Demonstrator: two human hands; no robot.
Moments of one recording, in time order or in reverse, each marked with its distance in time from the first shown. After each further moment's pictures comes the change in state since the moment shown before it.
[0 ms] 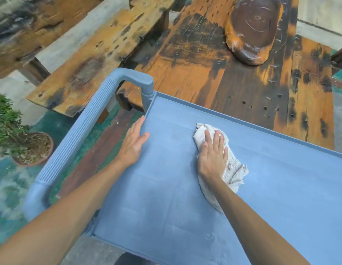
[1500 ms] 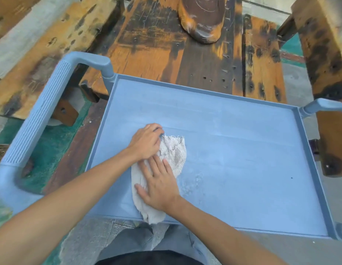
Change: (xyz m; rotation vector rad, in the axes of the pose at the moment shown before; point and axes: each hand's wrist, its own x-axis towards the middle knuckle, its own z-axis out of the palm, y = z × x) left_hand -0.049 0.055 0.113 0.722 -0.355 0.401; right_hand -0.190 0.000 0.011 -0.234 -0.300 -0.491
